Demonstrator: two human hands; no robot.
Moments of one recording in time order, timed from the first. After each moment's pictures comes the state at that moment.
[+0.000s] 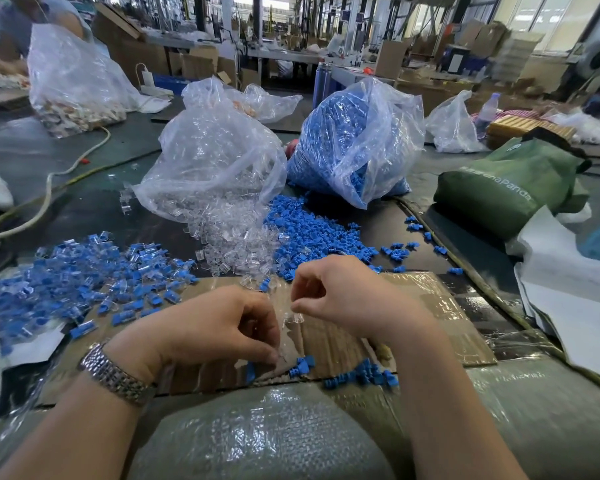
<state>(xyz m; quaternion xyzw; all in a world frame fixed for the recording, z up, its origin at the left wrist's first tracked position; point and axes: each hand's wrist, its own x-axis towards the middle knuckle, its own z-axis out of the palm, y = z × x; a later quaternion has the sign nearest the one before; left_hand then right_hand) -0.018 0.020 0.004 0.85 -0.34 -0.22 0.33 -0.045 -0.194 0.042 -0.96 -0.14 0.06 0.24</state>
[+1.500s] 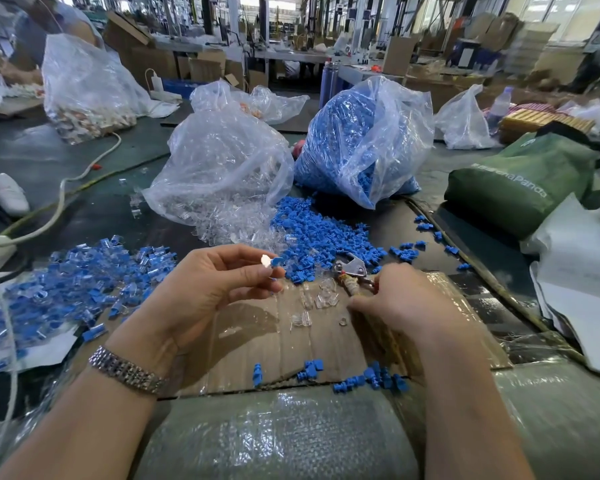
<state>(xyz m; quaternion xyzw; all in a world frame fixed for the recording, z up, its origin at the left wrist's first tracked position) -0.012 0.018 0.013 0.60 -0.11 -0.15 0.78 -0.035 -0.238 0.018 -0.98 0.15 0.08 0.12</state>
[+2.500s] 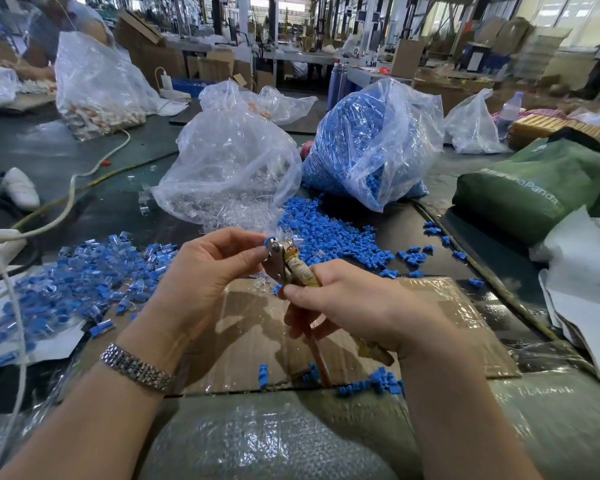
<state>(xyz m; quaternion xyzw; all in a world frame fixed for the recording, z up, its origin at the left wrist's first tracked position) -0.010 0.018 0.014 0.64 -0.10 -0.02 0.76 -0.053 -0.173 0.057 -0.85 -0.08 0.21 0.48</state>
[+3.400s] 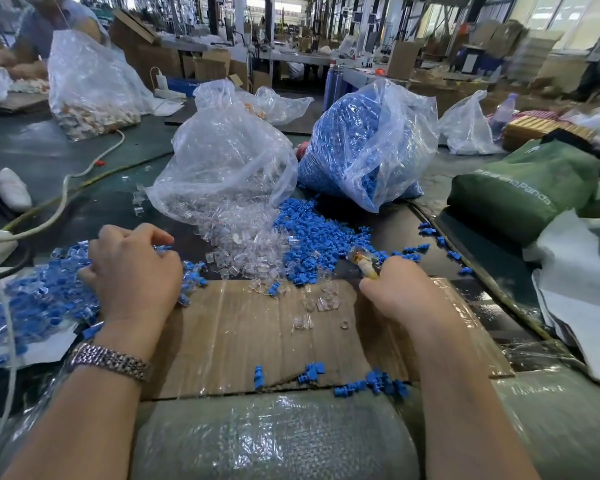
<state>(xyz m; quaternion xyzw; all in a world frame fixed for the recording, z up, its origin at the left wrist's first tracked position) 0.009 0.058 0.002 0.91 0.16 0.26 0.28 -0.022 -0.234 0.026 -0.96 0.18 0.05 0.20</state>
